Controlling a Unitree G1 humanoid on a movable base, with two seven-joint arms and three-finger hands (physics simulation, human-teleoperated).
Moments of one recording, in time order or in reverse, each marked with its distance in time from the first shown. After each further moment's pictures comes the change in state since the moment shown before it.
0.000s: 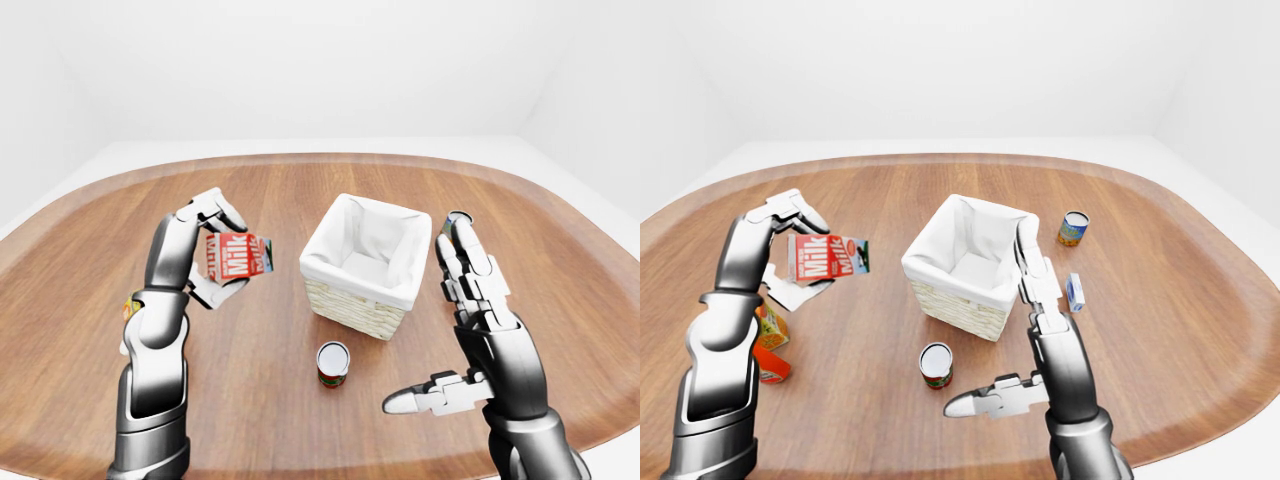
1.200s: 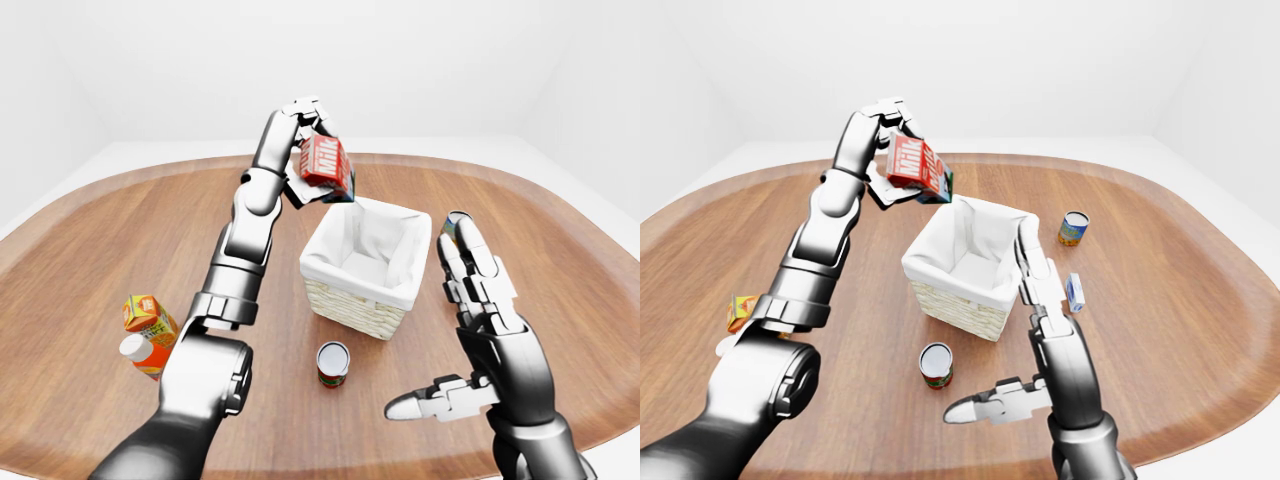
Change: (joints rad) left arm -0.795 -0.103 -0.185 0.862 -0.101 -0.038 0.134; right arm 0.015 -0.001 -0.001 -0.027 0.019 0.000 0.012
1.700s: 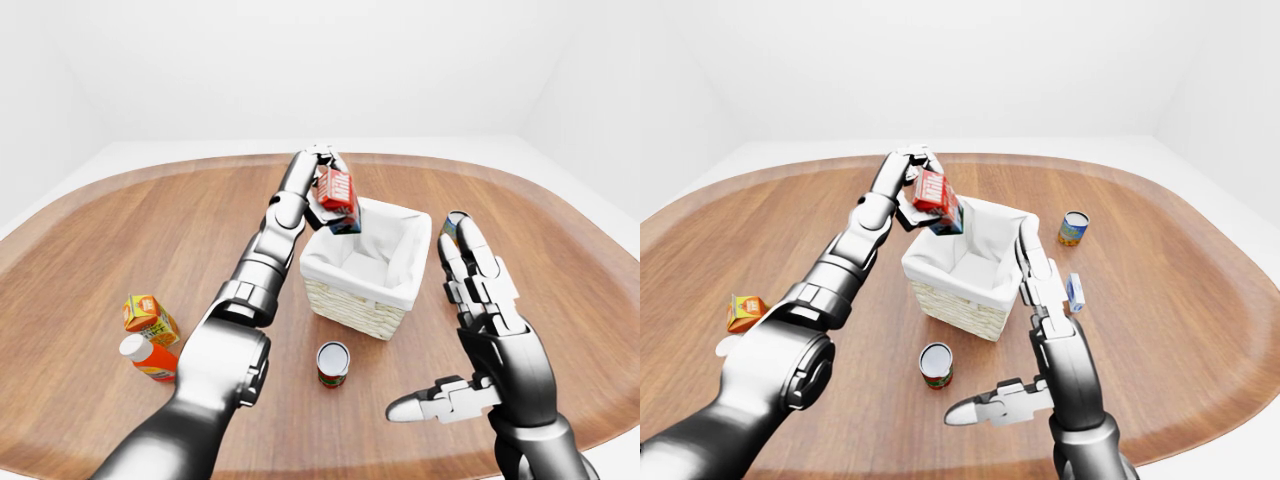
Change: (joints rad) left arm -0.118 -0.071 -0.028 0.450 -0.004 -0.048 0.103; right arm 0.005 0.006 -0.010 -0.005 0.014 0.000 0.014
